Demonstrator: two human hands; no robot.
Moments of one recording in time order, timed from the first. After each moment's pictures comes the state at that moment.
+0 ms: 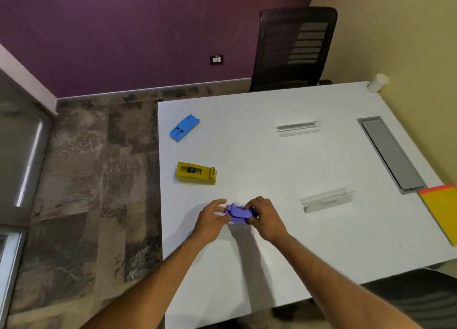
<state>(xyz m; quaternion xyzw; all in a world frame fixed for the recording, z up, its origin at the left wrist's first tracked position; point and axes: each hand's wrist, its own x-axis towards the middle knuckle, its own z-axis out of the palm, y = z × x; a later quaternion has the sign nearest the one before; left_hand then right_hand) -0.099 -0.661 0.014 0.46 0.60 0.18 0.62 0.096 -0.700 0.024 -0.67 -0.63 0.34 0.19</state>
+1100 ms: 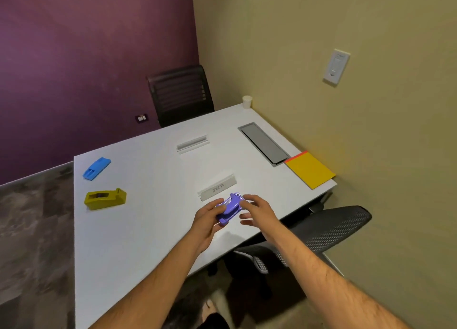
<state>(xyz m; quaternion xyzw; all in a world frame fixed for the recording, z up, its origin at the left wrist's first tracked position) 0.189 -0.935 0.152 0.38 0.46 0.24 0.76 0.346 -1.020 0.166 -0.66 -0.22 0.50 0.52</state>
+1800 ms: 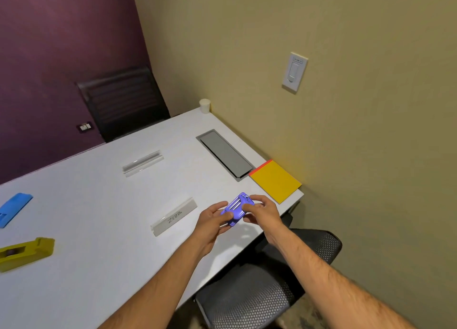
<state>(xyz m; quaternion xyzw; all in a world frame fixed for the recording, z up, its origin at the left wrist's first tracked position) 0.384 -0.879 0.133 0.43 0.41 0.15 0.79 0.522 -0.978 0.159 -0.70 -0.09 0.40 0.58</state>
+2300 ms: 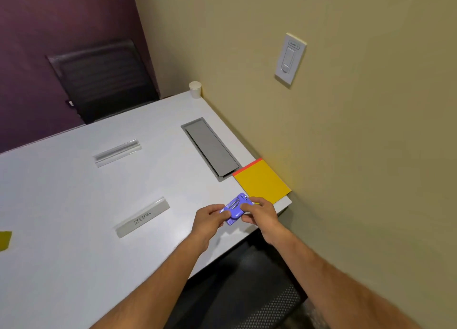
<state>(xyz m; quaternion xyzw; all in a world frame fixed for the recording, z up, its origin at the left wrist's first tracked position) 0.525 -0.881 0.081 0.45 0.51 0.15 0.72 0.670 -0.969 0.106 -0.71 -0.05 0.46 0.53</state>
